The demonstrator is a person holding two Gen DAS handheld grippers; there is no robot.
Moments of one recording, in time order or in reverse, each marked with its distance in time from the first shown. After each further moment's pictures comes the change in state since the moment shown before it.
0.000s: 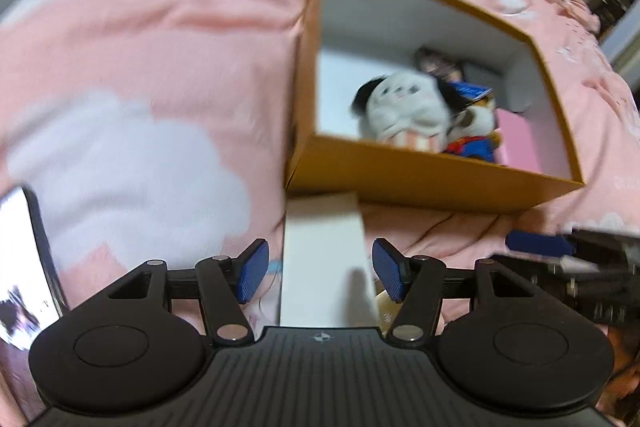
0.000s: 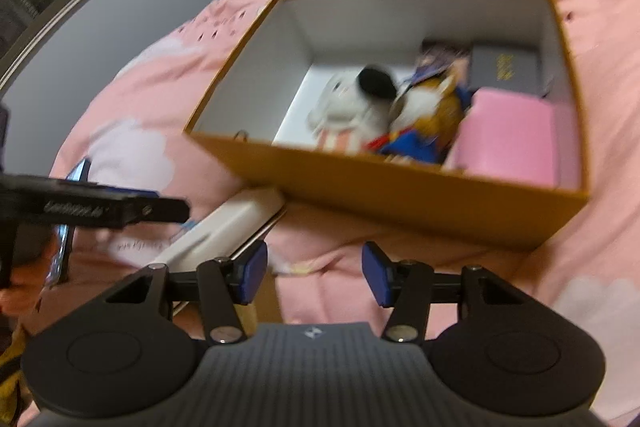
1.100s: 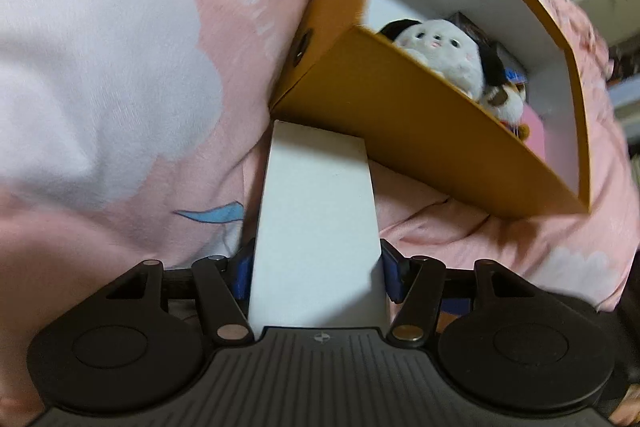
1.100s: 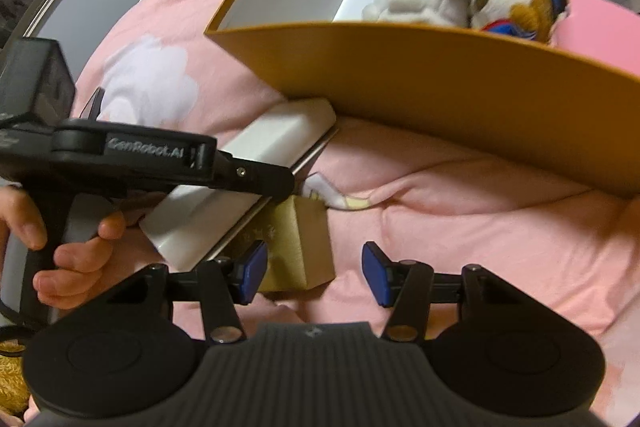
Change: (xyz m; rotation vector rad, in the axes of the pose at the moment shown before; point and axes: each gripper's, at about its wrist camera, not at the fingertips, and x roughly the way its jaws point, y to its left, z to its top) left arm 0.046 0.009 -0.016 -0.187 0.119 -0.106; right arm 0.056 0.012 -0.014 0.012 0.212 0.144
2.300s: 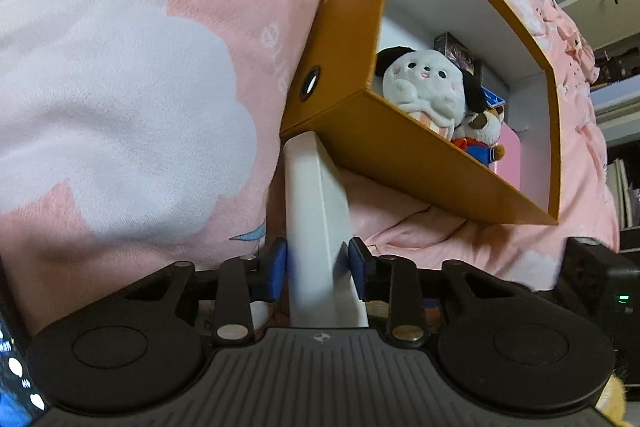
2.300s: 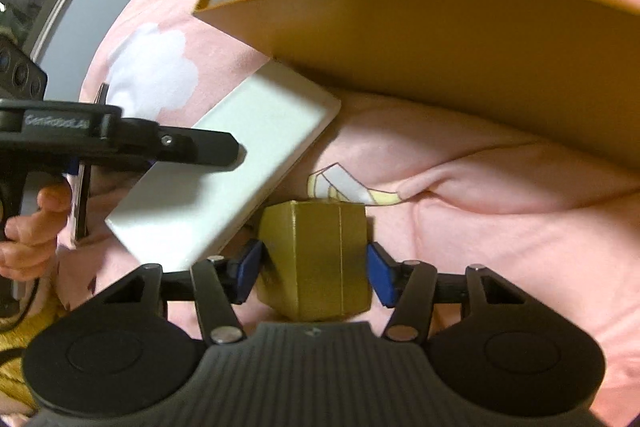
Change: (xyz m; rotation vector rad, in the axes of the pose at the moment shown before) left arm -0.026 0.018 0.019 -0.047 0.037 -0.075; right arm 0.014 -0.016 0.003 0.030 0.081 0.102
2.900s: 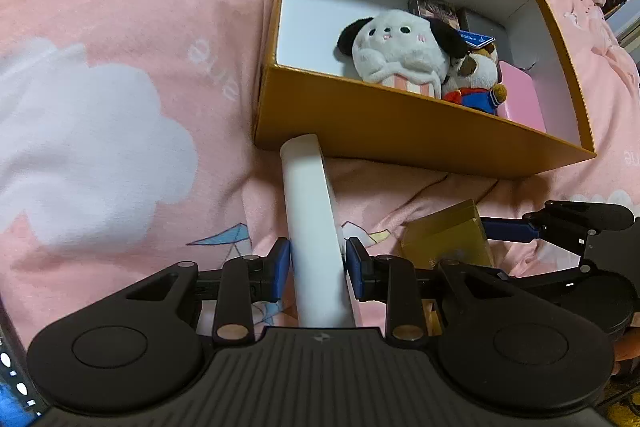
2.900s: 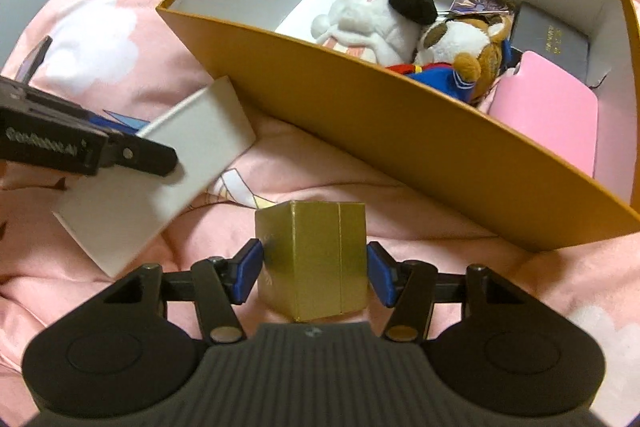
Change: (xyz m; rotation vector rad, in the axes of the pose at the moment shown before) left arm 0.019 -0.045 -0.021 0.232 -0.032 0.188; right arm -0.033 0.016 -0.005 -0.195 -0.045 -0.367
